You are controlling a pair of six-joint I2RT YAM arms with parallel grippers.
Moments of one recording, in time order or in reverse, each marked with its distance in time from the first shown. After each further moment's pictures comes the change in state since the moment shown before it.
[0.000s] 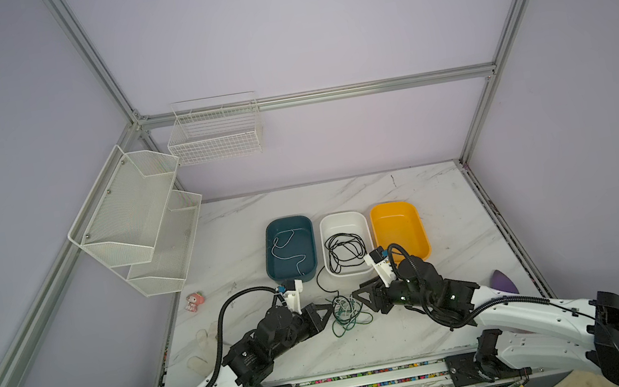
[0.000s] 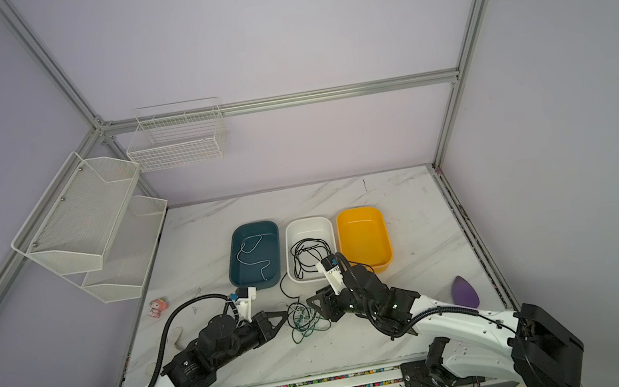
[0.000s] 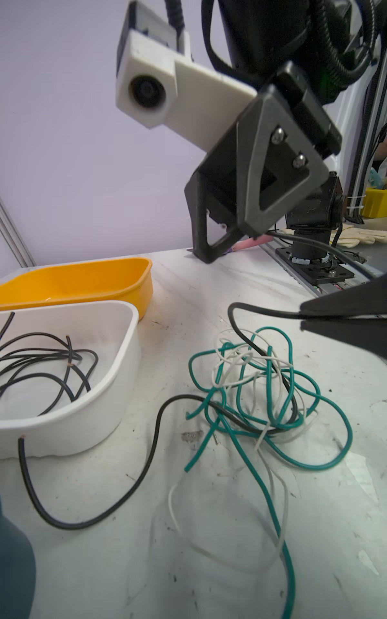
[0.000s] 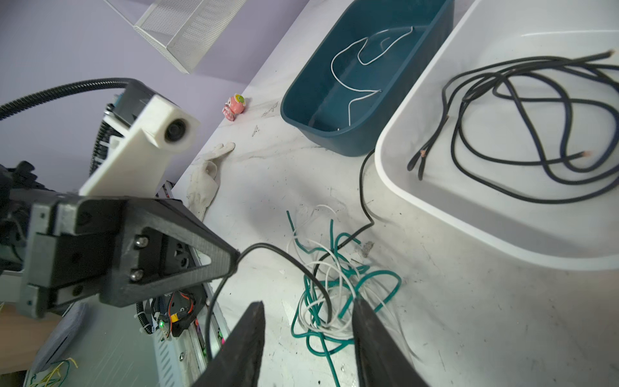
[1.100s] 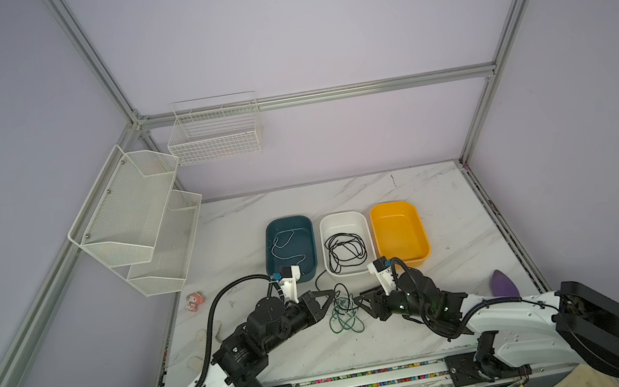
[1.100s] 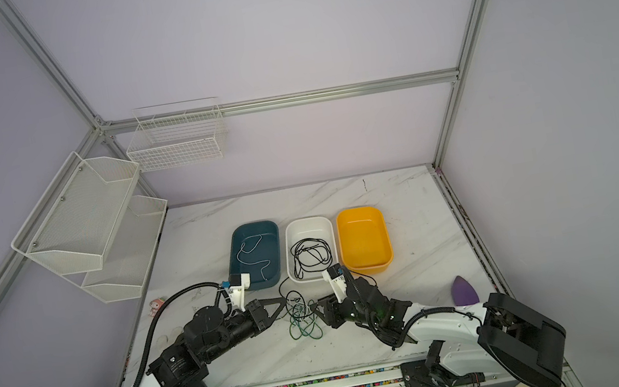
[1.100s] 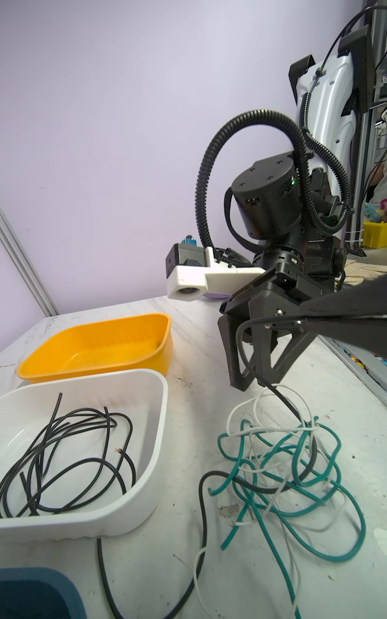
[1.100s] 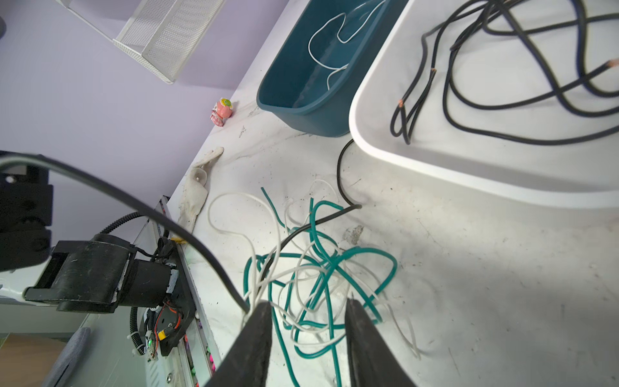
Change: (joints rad) left arm 0.000 -0.018 0.167 -0.068 0.010 0.004; right arm 0.028 0.139 -0.161 0.336 0.006 0.127
